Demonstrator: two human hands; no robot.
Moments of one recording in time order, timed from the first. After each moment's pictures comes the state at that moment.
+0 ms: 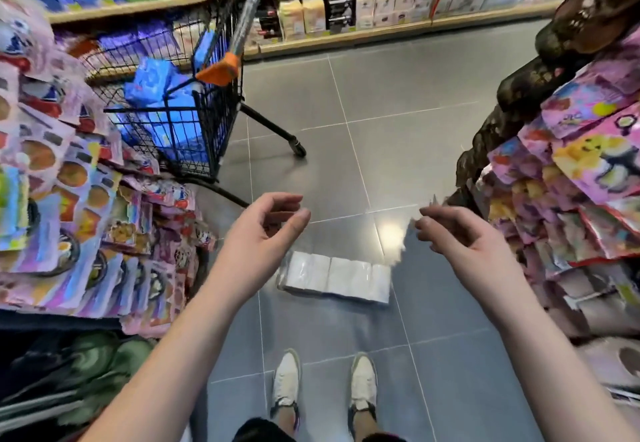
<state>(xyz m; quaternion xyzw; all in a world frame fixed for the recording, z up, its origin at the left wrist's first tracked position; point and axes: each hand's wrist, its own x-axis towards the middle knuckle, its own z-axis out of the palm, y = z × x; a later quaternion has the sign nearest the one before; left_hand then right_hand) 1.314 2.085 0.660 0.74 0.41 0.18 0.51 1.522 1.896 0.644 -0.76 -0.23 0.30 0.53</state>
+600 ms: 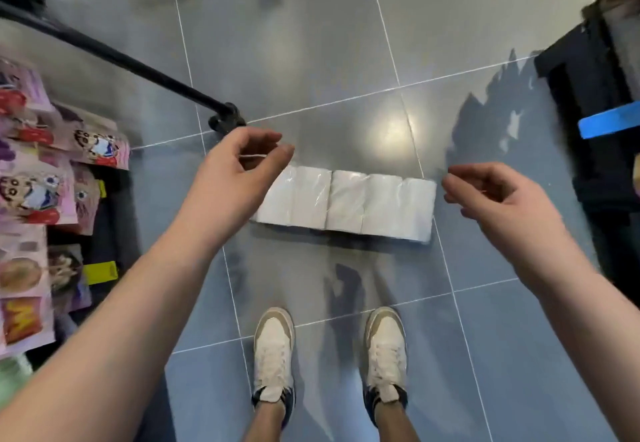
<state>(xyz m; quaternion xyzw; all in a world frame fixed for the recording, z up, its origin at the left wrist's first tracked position) 1.370 2.186 0.212 0.69 0.51 0.06 0.51 1.572 1.959 0.194 -0.84 -0.12 0.36 0.40</state>
